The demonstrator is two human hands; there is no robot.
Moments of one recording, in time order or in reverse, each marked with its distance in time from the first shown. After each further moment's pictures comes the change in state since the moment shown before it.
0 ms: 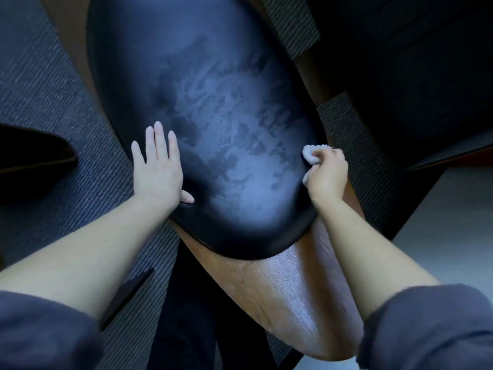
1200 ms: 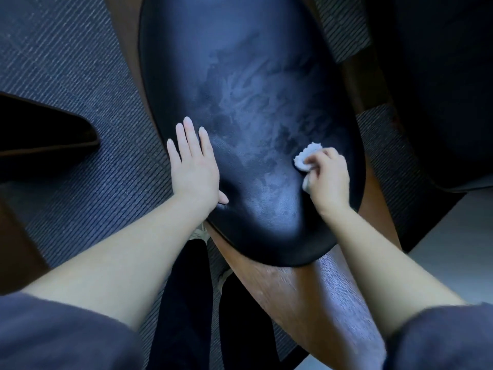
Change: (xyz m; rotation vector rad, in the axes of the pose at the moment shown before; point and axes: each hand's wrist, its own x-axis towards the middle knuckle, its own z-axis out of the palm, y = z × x) left_hand 0.001 -0.004 0.003 -0.131 0.020 -0.081; right_hand -0.021 -0.056 0.027 0.058 -0.086 -0.415
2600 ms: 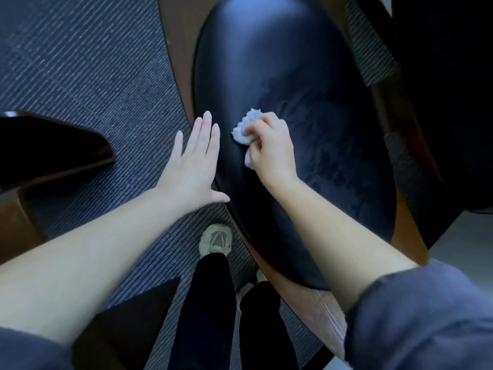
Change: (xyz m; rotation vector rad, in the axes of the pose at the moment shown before) left_hand 0.054 -0.124 0.012 -0.186 0.151 0.404; right_hand 0.057 -0.193 0.074 0.192 0.027 -0.255
